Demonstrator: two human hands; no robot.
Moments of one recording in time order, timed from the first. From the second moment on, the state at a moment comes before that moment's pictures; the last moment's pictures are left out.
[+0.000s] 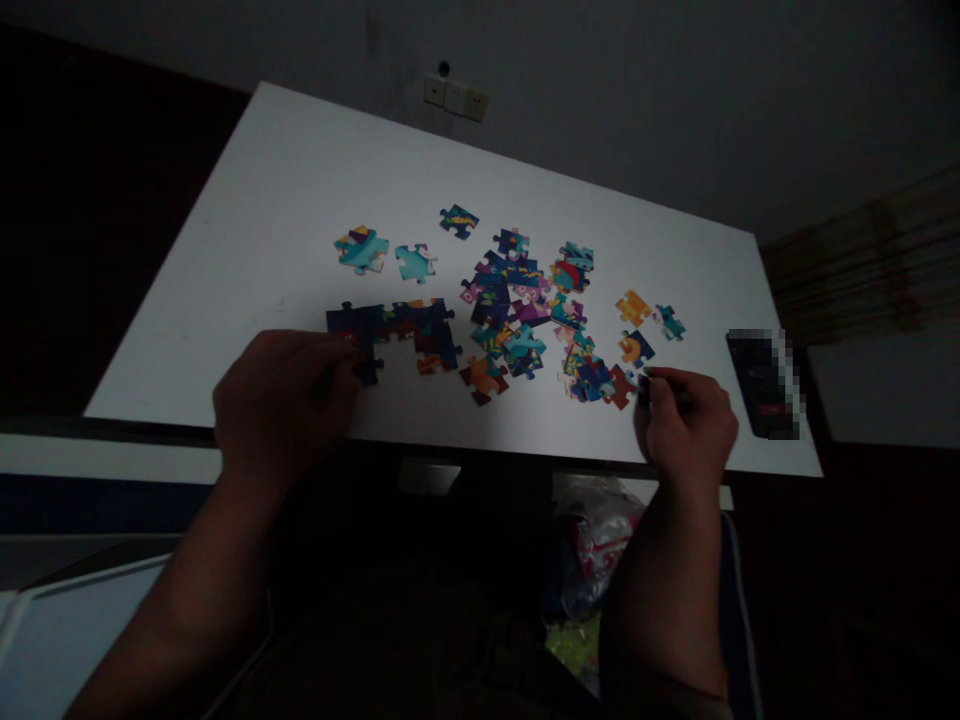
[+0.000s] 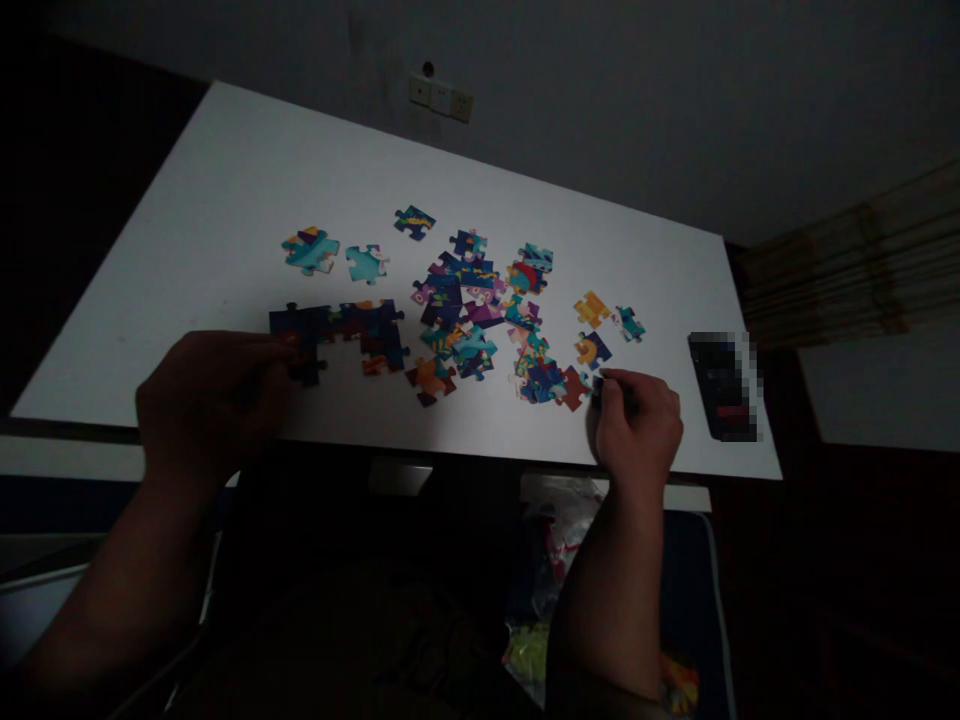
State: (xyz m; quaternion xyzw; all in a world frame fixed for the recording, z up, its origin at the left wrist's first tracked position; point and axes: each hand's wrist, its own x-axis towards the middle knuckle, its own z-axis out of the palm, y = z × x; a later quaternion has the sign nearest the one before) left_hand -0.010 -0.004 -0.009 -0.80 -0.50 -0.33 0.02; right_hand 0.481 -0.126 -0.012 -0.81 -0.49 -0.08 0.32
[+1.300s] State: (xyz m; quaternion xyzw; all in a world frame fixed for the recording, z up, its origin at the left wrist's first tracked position) left_hand -0.005 -0.002 -0.010 -0.79 -0.52 -0.32 -0.05; right_hand 0.347 -0.094 0.029 -0.73 -0.48 0.16 0.46
